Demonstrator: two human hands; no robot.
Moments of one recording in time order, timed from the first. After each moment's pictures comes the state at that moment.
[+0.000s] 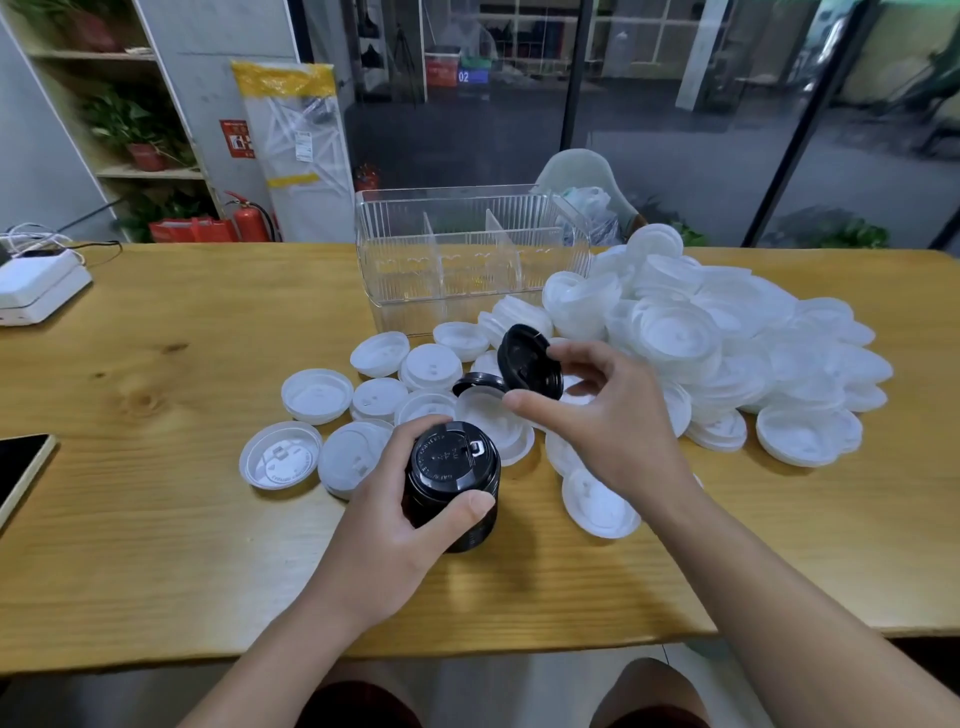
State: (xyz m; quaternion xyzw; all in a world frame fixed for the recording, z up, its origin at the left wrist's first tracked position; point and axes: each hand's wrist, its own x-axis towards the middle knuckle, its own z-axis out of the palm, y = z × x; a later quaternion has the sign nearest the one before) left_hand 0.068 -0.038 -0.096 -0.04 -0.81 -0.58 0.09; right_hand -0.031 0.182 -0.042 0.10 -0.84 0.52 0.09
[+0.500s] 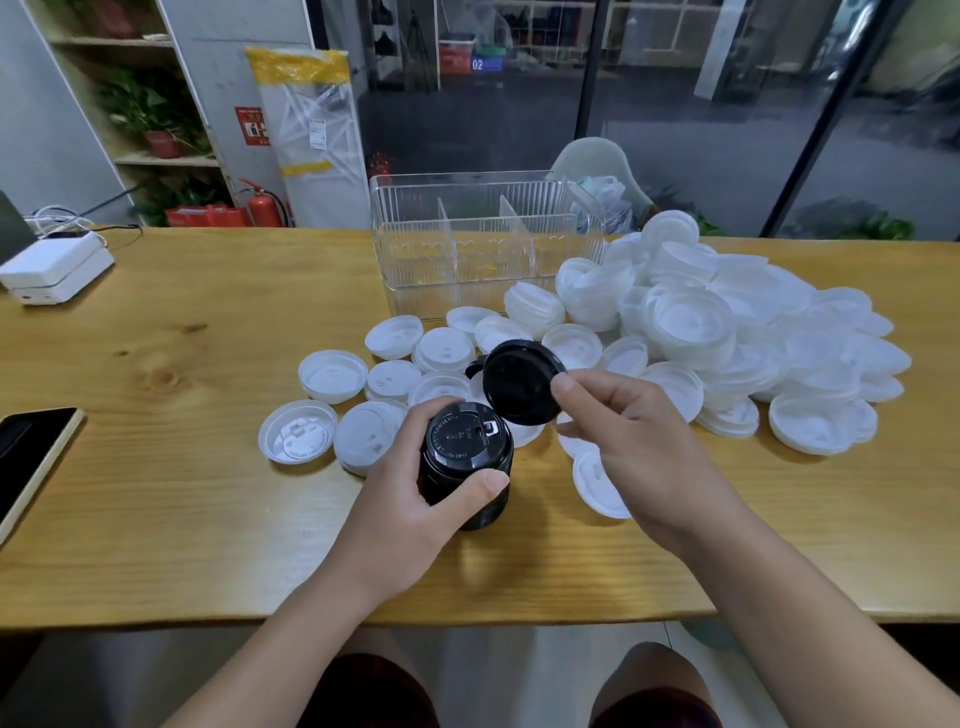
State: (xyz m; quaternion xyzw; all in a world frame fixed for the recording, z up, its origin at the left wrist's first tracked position) left_hand 0.072 -0.035 -0.096 -0.04 -0.81 -0.58 0.10; right_hand 0.010 0.189 -0.041 0.12 -0.77 0.62 -0.07
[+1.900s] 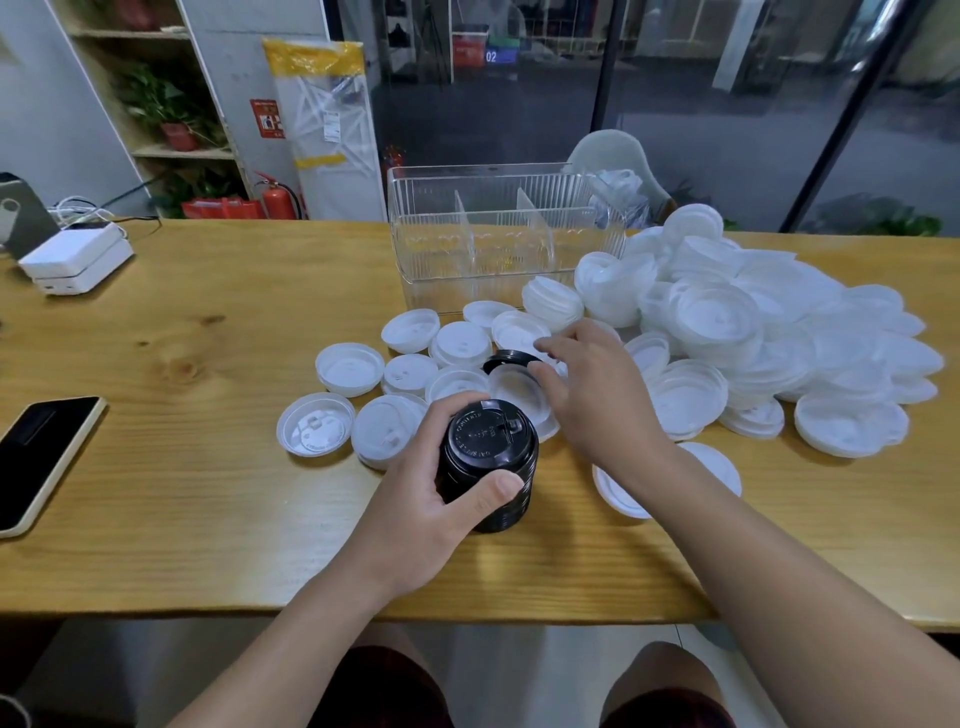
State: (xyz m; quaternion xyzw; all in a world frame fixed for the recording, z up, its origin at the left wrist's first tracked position) left_hand 0.070 -0.042 -0.101 -0.08 -0.79 -0.60 0.08; right_hand -0.071 0.151 -0.085 0.21 -0.92 0.27 0.17
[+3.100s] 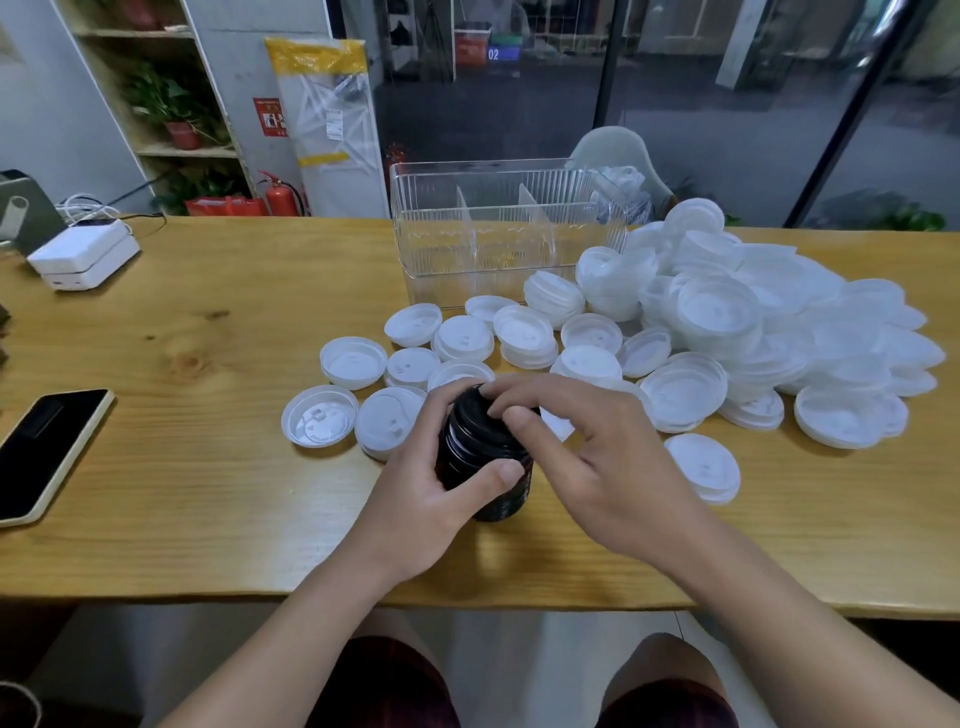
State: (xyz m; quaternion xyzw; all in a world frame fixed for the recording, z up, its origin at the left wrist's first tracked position) left_hand 0.072 -0.042 -0.101 -0.08 -0.79 -0.60 0.10; right_hand 0.030 0.156 -0.050 0.34 -0.81 0.47 0.08
